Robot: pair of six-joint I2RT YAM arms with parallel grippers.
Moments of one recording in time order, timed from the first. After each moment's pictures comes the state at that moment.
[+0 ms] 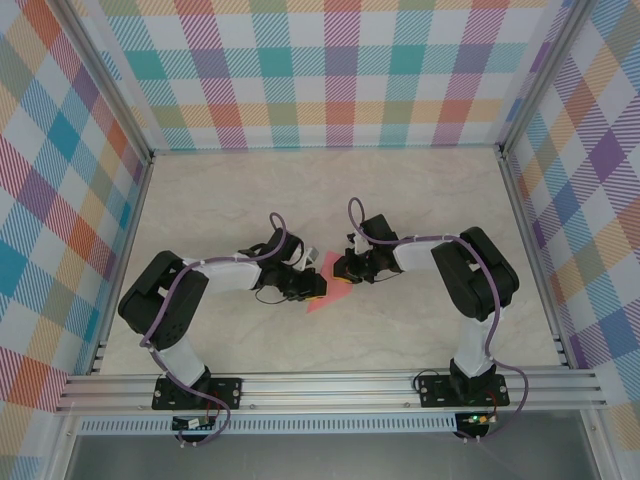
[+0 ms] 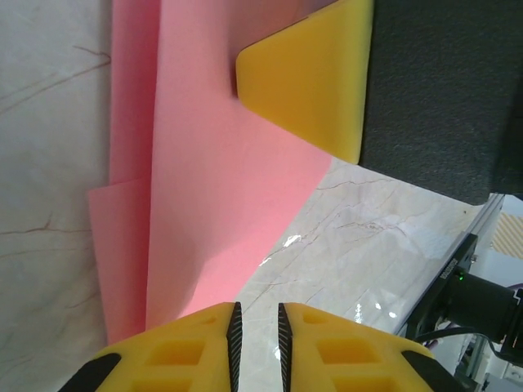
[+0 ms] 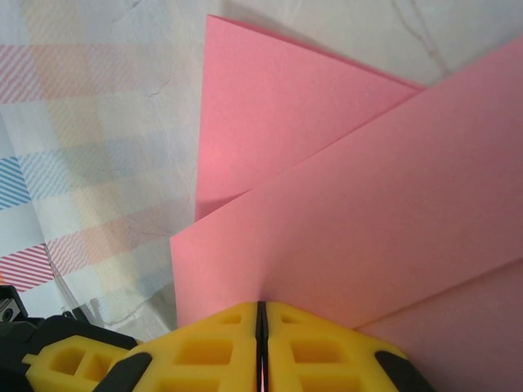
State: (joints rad) left arm -0.60 1.70 0.83 -0.16 0.62 -0.68; right arm 0.53 1.90 0.93 -0.06 -0.65 0.73
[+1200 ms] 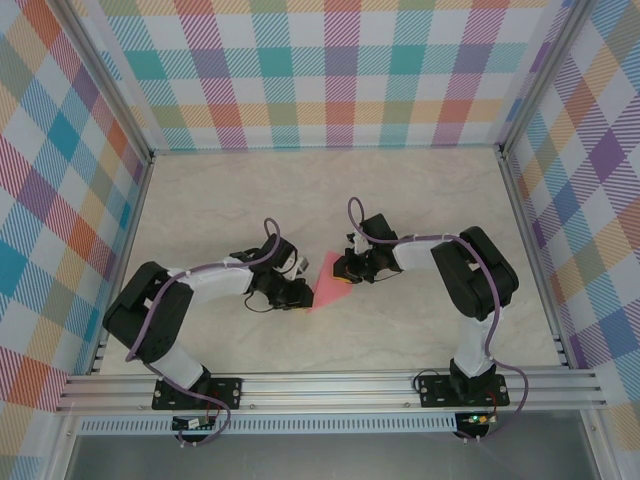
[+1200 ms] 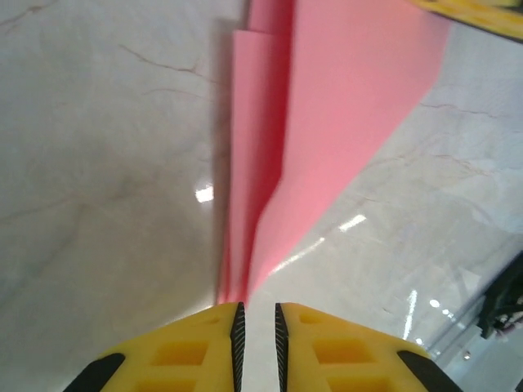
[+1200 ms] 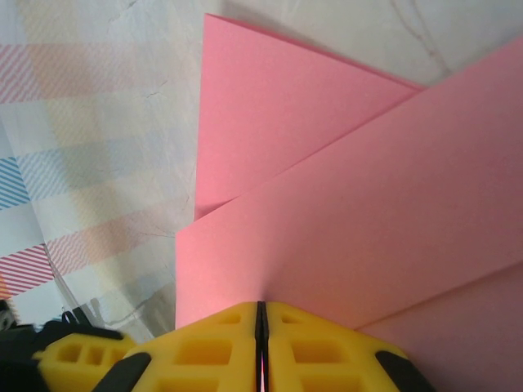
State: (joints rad) left arm -0.60 1.59 0.79 -0.40 0.51 -0.57; right arm 0.53 1.90 0.94 -0.08 -0.65 0.73
